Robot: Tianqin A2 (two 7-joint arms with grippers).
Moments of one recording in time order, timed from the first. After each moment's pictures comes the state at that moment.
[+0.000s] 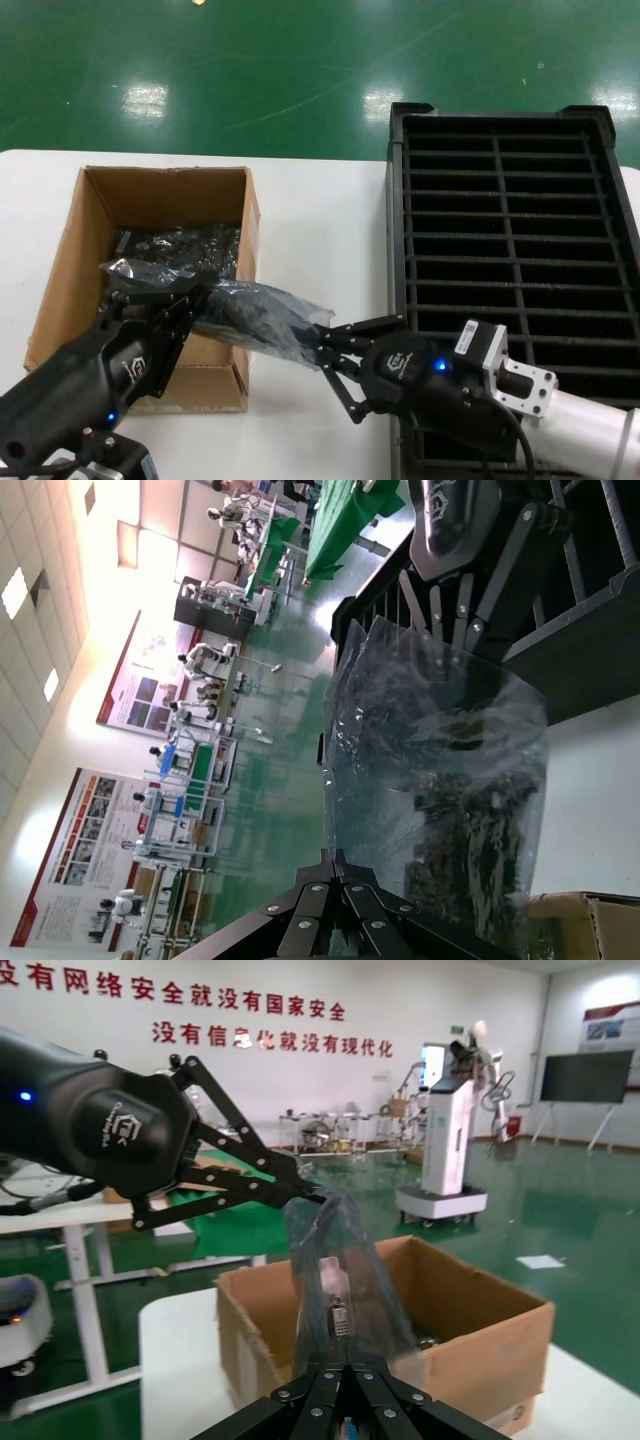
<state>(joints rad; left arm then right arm) 0.23 -0.76 1.56 -2.06 -1.52 0.21 0.64 0.44 0.41 -2.00 1.45 1.81 -0.74 0.02</state>
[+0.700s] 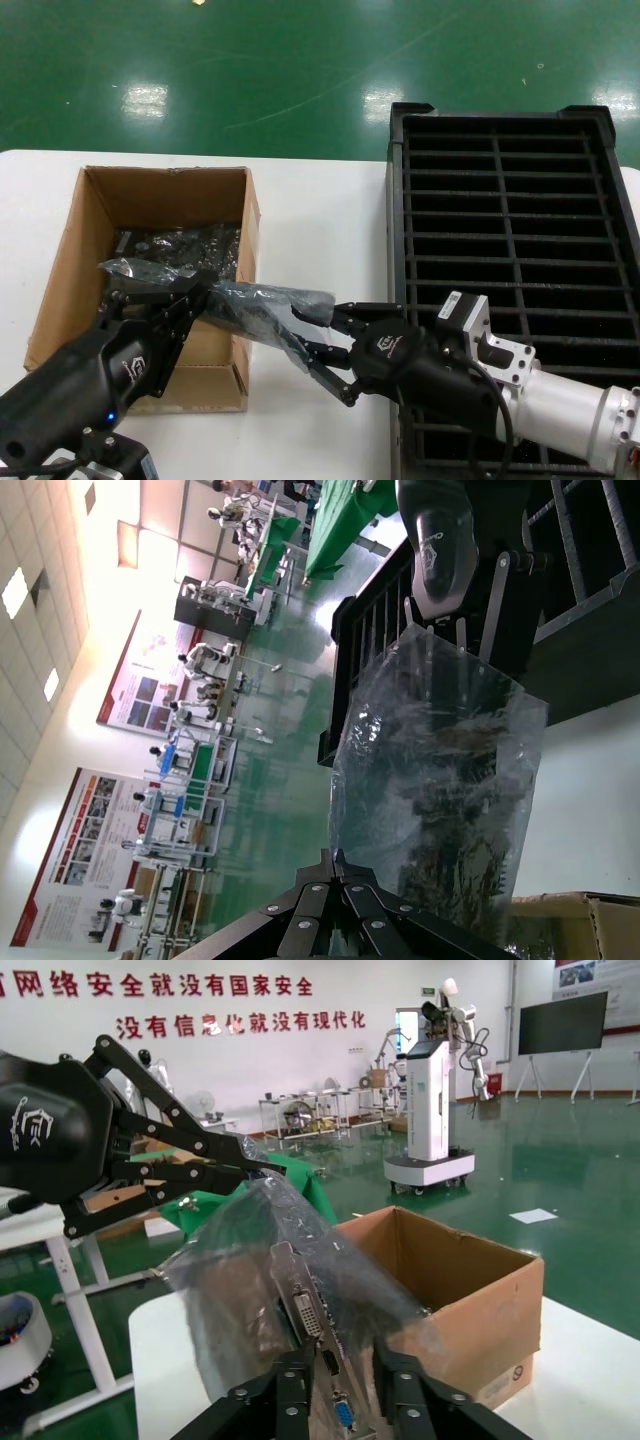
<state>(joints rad) 0.23 -0.76 1.56 -2.06 -1.52 0.21 0.64 0.51 0.39 -2.05 1.39 1.73 -0.71 0.22</state>
